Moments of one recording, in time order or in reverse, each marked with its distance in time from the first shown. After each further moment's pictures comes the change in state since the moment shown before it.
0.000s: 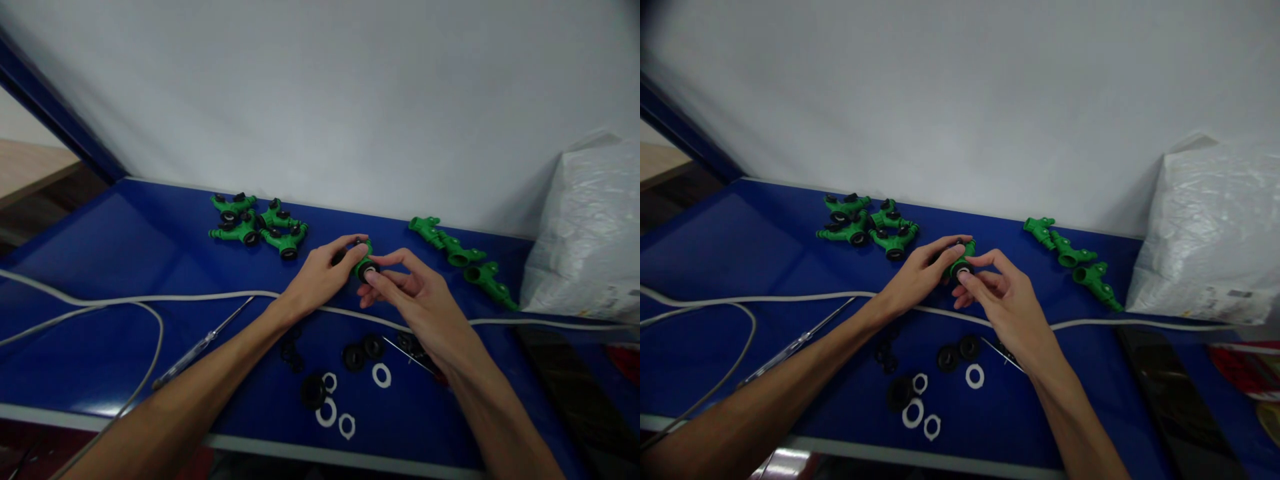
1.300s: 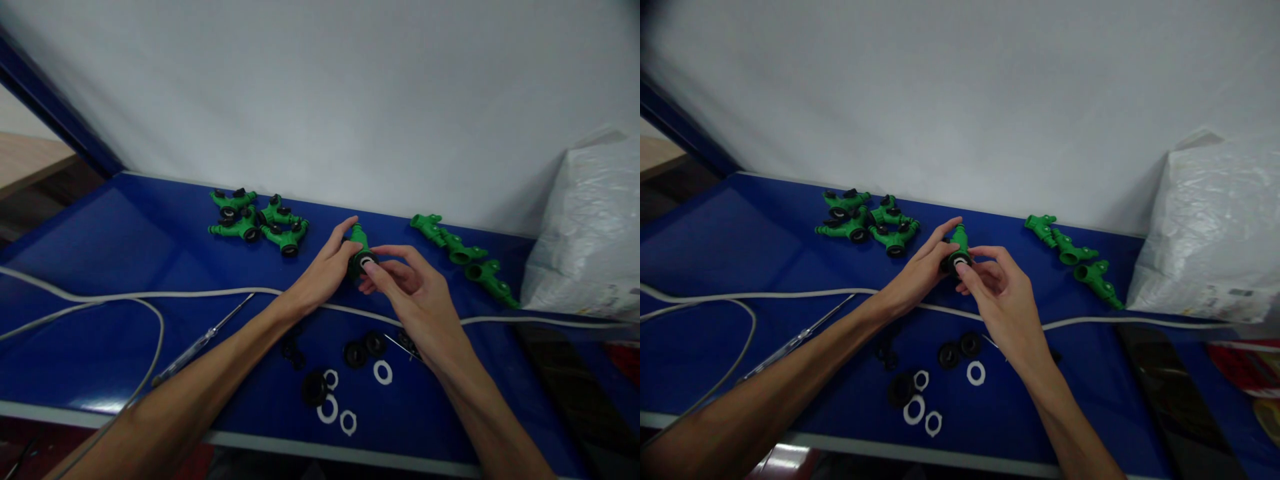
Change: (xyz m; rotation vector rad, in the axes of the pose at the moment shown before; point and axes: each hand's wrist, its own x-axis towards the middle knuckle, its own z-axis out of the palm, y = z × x) left_hand 0.004 -0.006 0.011 -0.465 0.053 -0.171; right_hand 0.004 0.007 0.011 -0.072 0.161 -0.133
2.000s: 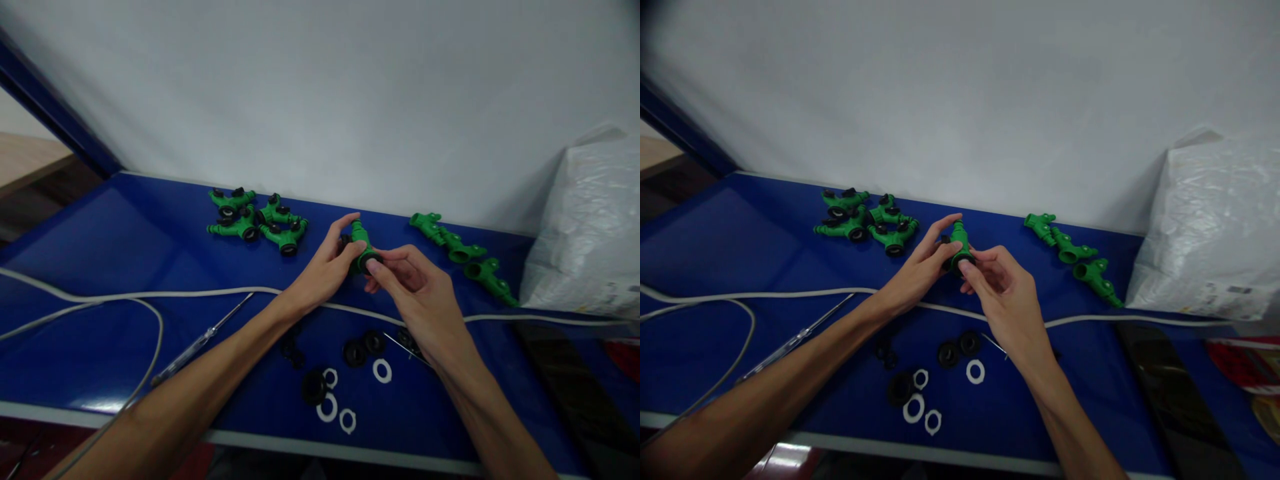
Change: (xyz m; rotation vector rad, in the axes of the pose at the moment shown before) left_hand -0.006 0.006 0.005 -0.055 -0.026 0.026; right_hand -0.001 -0.002 -0.003 -0.018 0.023 -0.032
